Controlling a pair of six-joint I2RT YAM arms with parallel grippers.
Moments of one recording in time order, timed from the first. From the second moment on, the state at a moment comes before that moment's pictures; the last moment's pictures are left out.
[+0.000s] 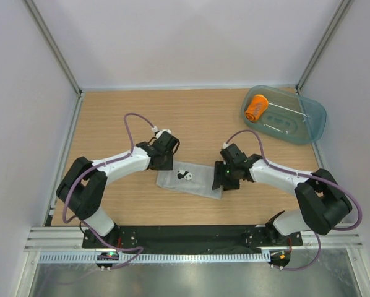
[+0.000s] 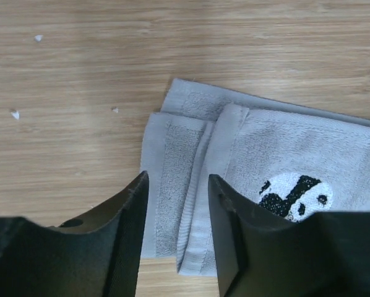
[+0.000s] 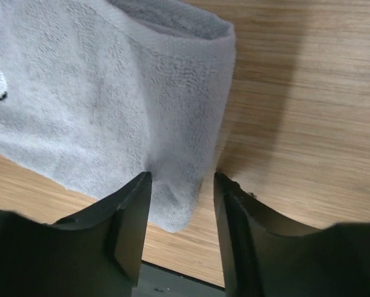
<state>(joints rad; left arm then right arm) -0.69 1.62 0.99 -0.46 -0.26 -0.61 0.61 1.41 0.70 -0.45 -0.11 0.65</state>
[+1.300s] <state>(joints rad) -0.69 1.52 0.78 -0.31 -0.03 -0.76 0.65 1.41 0.60 -0.27 -0.26 0.72</state>
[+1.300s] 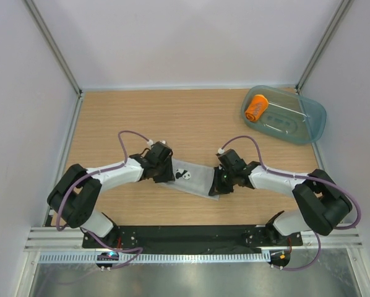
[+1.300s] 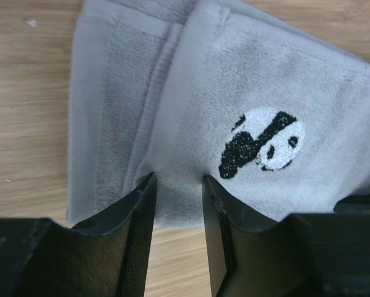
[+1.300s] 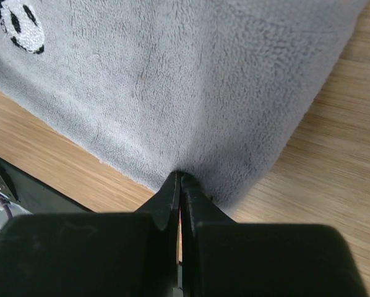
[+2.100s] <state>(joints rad) -0.72 1.41 0.93 -0.55 -0.26 -0.68 0.62 1.51 1.01 -0.42 -0.19 0.60</state>
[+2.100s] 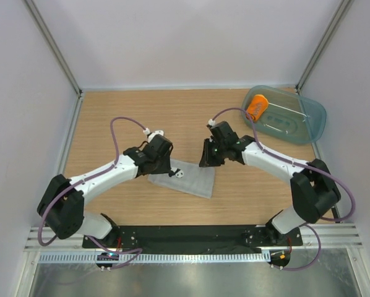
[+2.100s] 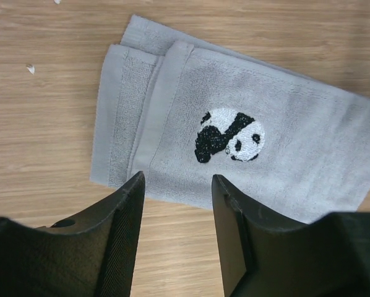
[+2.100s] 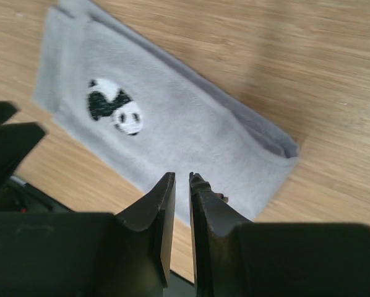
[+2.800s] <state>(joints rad) -0.65 1.65 0.93 -0.41 -0.30 -0.61 0.49 1.65 0.87 -0.32 -0.25 0.58</state>
